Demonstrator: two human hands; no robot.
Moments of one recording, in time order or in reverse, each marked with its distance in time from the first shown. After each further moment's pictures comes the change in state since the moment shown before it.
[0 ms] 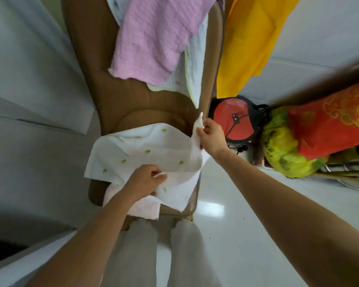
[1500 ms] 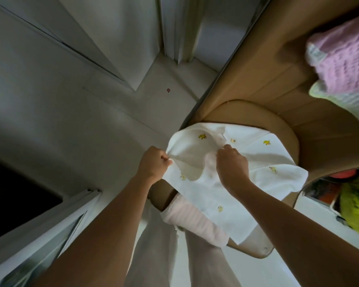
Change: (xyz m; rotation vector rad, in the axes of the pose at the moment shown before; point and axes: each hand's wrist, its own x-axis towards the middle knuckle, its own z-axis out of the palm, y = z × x) left_hand 0.116 -0.260 -0.148 -0.008 0.284 -0.263; right_hand 0.046 -0.022 0.307 -1.399 -0.397 -0.218
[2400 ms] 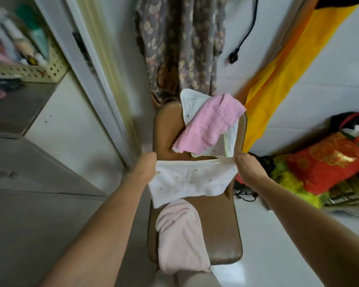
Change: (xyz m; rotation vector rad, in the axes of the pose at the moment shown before) left_hand -0.185 0.257 -0.199 0.633 0.172 0.581; right_hand -0.247 0.179 -0.195 0.259 0.426 0.326
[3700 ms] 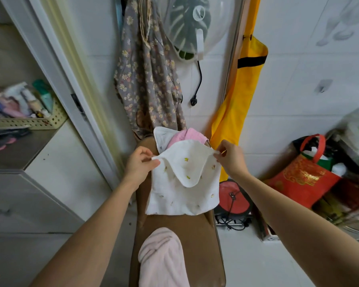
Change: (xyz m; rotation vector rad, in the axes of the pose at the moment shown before) left_hand -0.052 0.115 -0.059 -1.040 0.373 0.094; right_hand -0.037 0.081 -0.087 0.775 0.588 -0.006
